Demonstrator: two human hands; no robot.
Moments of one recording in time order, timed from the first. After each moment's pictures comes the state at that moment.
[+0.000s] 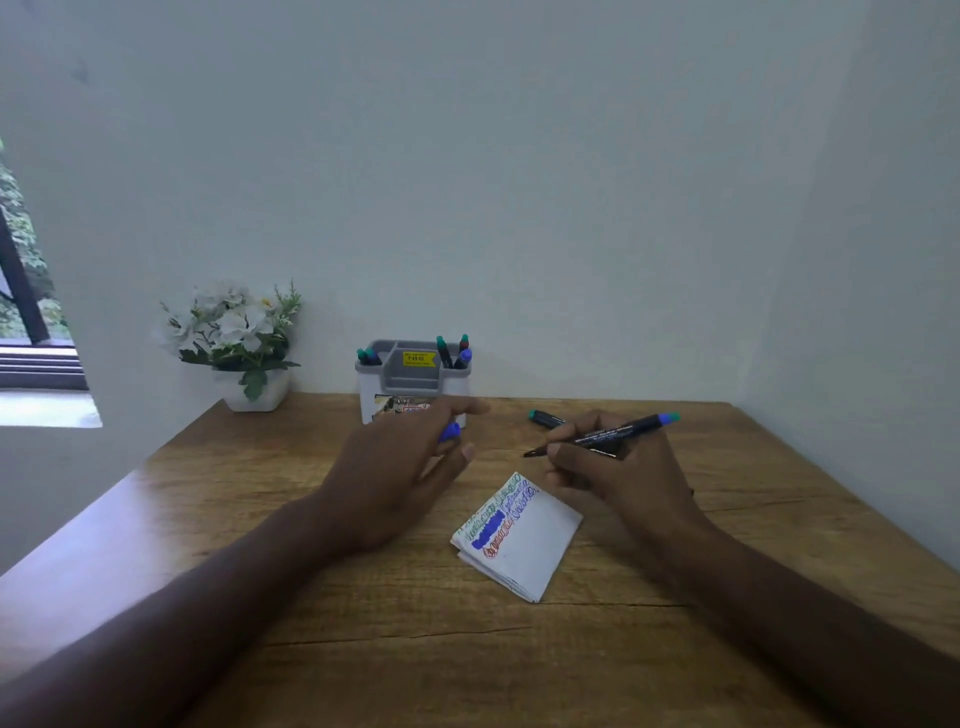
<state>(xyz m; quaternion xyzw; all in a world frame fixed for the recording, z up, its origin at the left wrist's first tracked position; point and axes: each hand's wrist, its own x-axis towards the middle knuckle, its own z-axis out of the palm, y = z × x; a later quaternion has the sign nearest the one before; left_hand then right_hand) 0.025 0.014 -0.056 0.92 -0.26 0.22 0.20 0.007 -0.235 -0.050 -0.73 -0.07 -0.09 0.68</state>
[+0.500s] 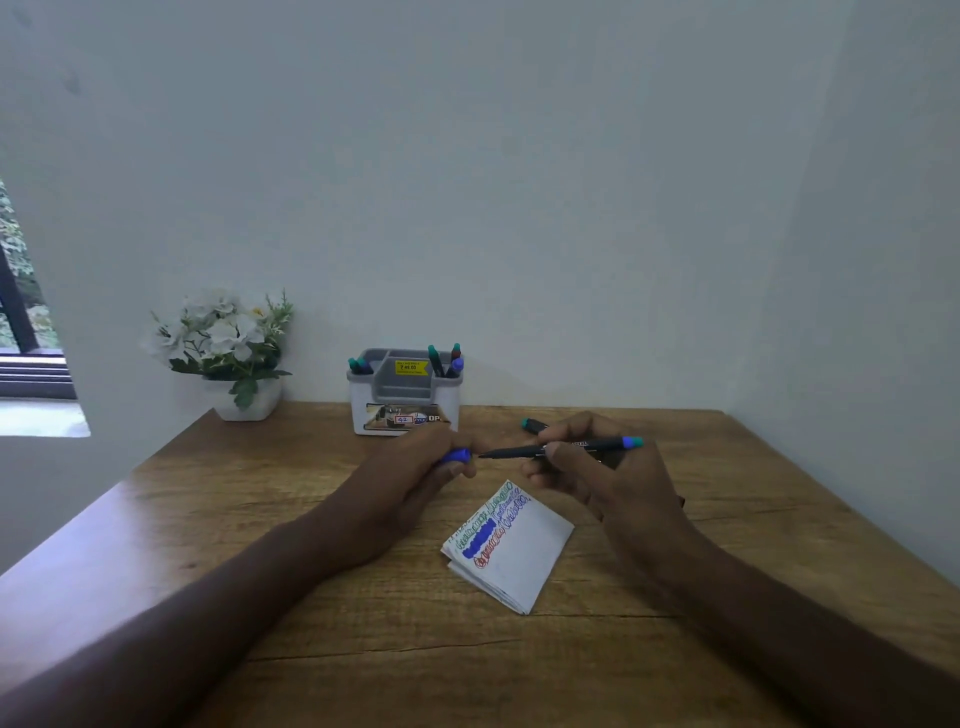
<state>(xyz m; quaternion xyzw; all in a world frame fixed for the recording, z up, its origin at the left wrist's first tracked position) 0.038 0.014 -0.070 0.88 -0.34 0.19 0.28 0.007 -0.234 -0.052 -0.69 -0.13 -0.11 0.70</state>
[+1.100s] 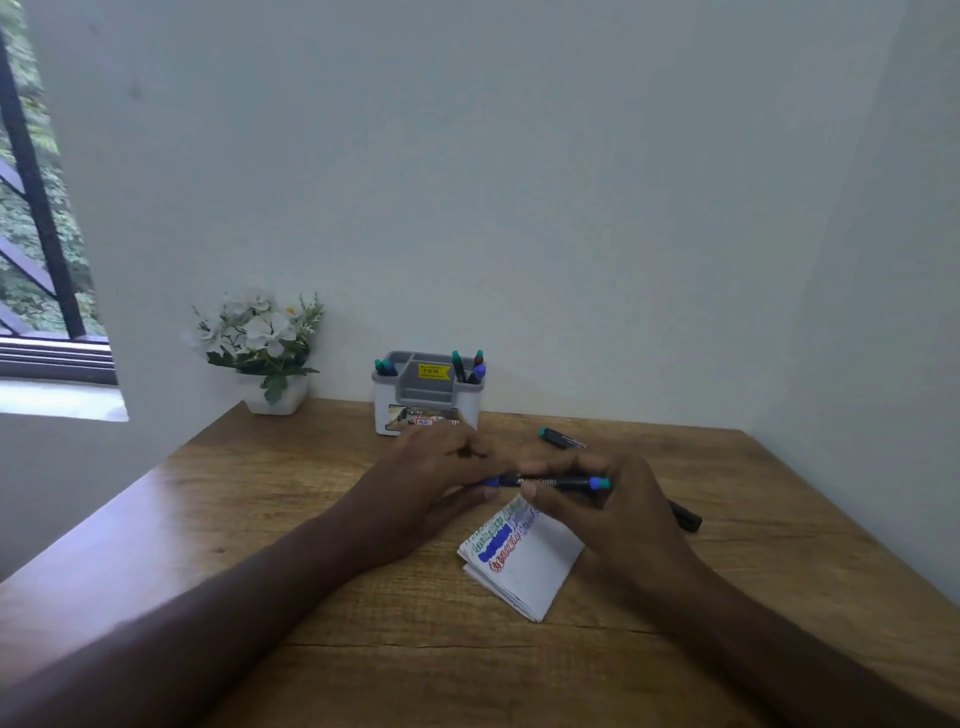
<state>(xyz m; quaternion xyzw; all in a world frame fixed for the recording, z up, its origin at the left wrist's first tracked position) 0.035 0.016 -0.068 0.89 -0.36 0.25 0.15 0.006 -0.227 -0.058 -0.84 -0.18 -0.13 0.50</state>
